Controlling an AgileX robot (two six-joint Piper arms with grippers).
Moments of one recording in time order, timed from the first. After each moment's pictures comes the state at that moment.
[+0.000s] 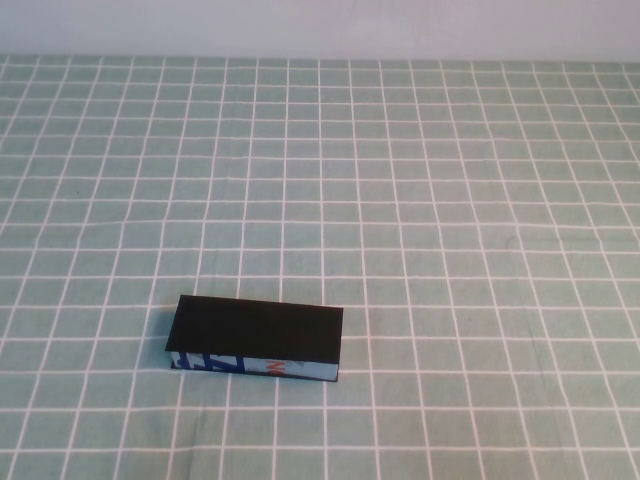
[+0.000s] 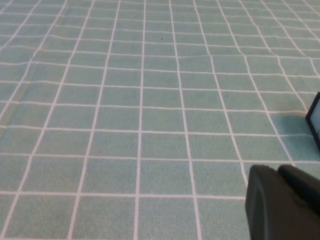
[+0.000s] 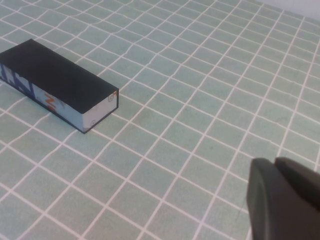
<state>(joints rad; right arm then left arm) 0.52 0.32 -0.34 0.01 0.45 -0.10 -0.10 -0.01 0.03 0.06 0.39 -0.13</state>
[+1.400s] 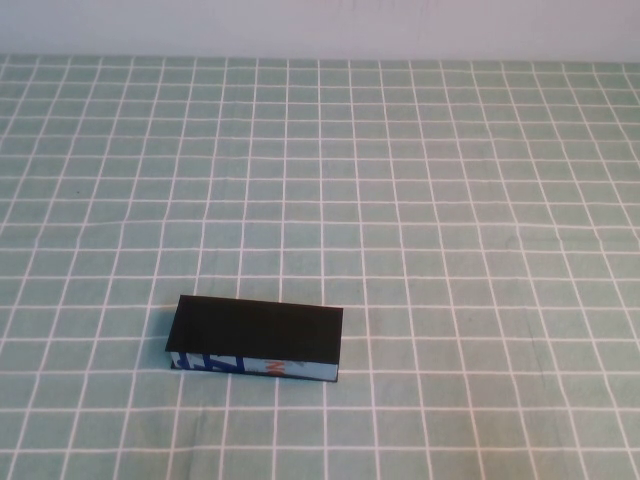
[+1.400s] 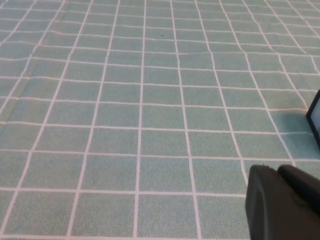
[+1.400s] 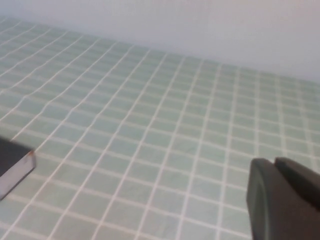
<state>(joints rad) 0.26 0.09 -0.33 0.02 0.49 -0.10 -0.10 -0.01 0.03 0.06 0.40 -0.14</state>
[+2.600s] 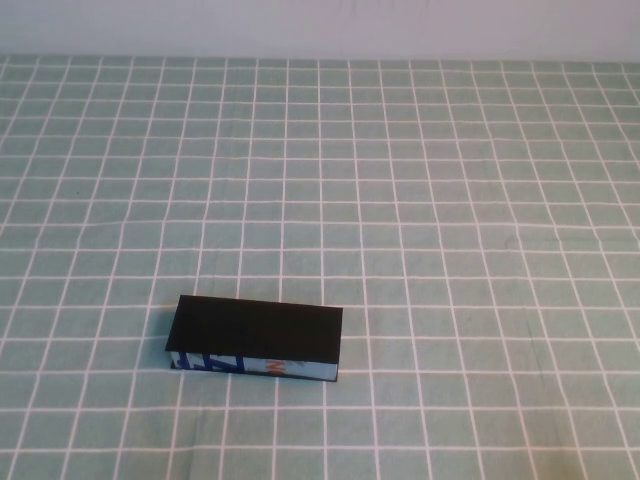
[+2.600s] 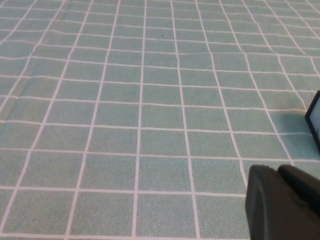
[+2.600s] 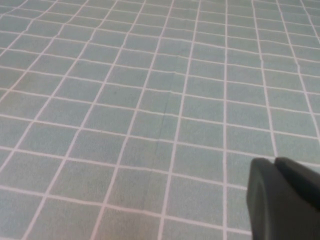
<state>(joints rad) 0.06 -0.01 0.02 0.32 0.41 -0.36 -0.10 -0.01 0.03 0.06 0.40 -0.14</state>
